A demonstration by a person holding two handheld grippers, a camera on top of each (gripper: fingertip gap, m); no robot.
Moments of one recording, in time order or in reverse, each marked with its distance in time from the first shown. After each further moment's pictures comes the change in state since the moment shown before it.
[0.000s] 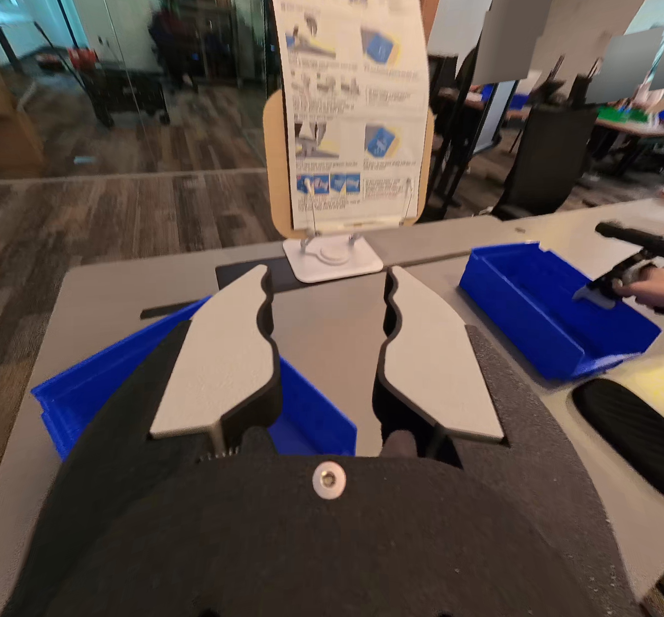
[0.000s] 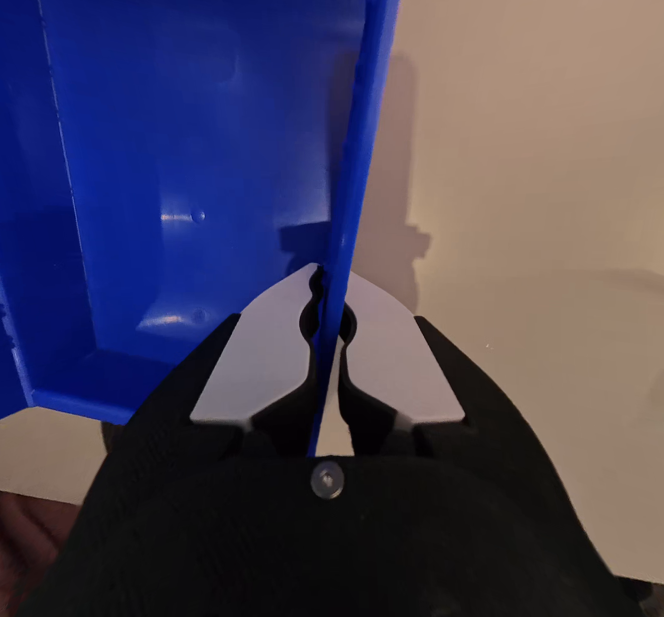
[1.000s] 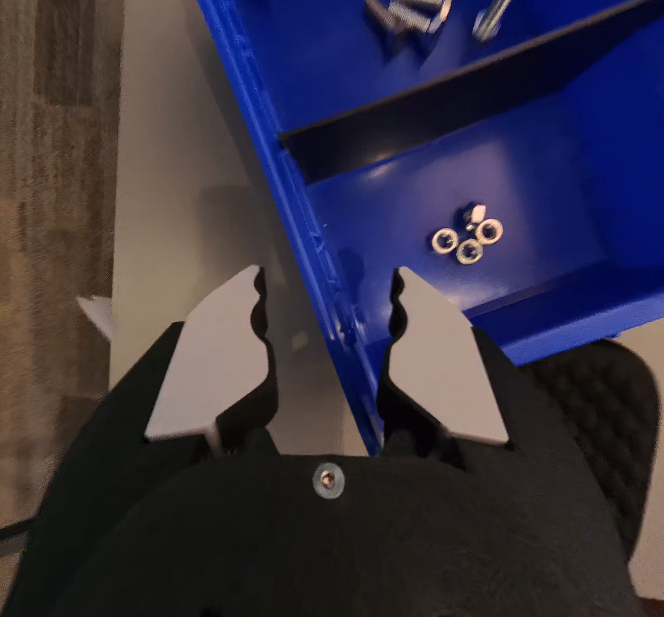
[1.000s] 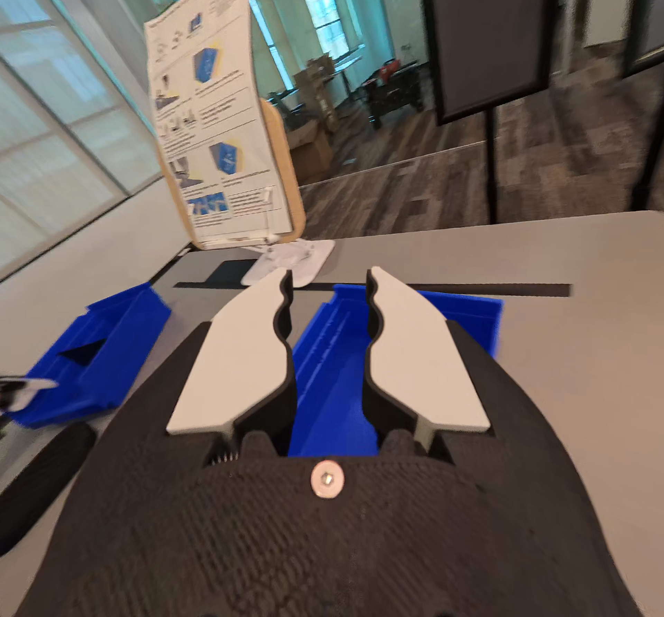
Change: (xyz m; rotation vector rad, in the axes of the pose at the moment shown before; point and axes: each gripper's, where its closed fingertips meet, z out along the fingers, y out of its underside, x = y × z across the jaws) left arm -0.167 0.266 -0.054 -0.856 -0.522 -0.158; right arm -0.068 -0.070 -0.209 1.103 -0.446 -0.026
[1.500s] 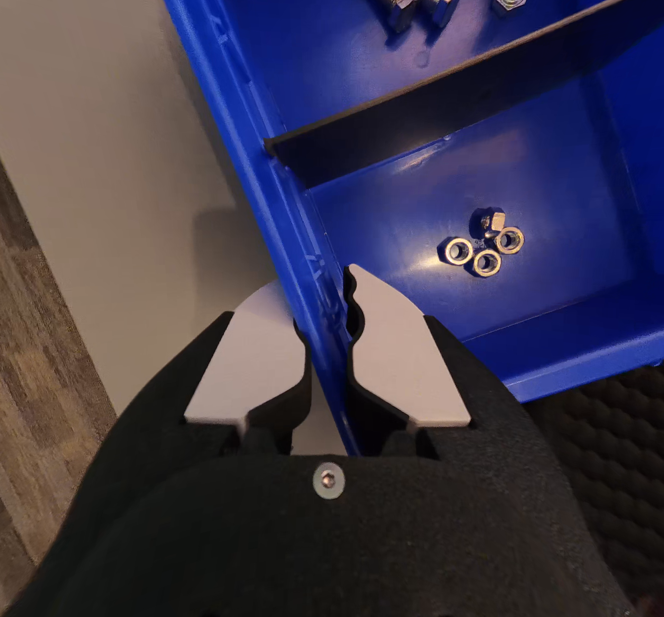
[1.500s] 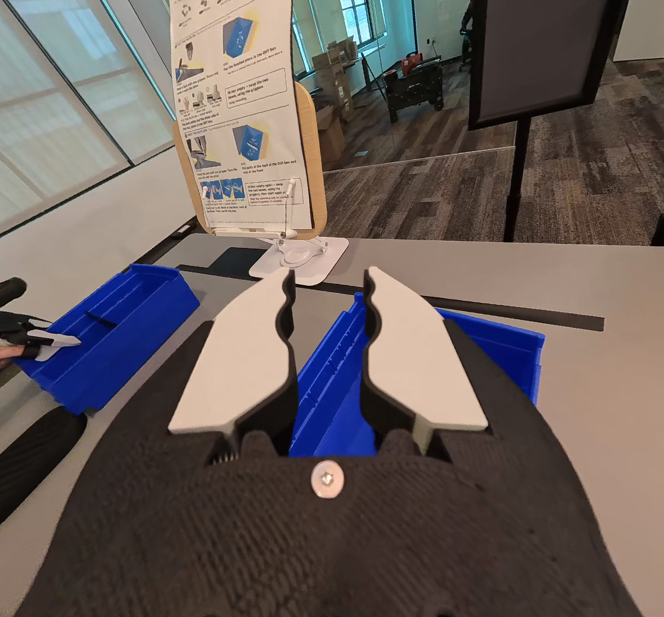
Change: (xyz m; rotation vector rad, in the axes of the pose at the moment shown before) left arm 0.031 -0.045 0.045 -0.025 0.189 0.394; right arm -0.038 0.002 0.028 -0.035 -0.052 -0.089
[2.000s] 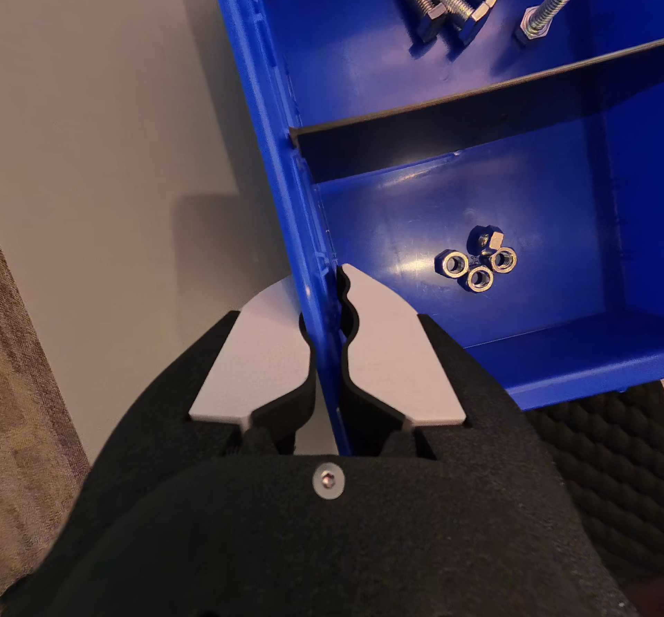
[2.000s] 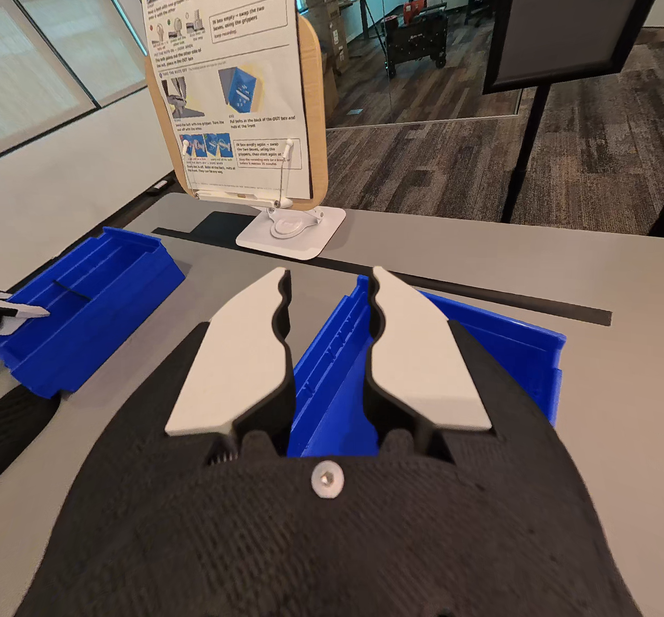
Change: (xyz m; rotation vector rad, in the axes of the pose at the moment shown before) left arm 0.016 -0.003 0.001 -0.007 0.015 -0.100; right arm -0.013 0.021 0.030 -0.121 0.027 -0.064
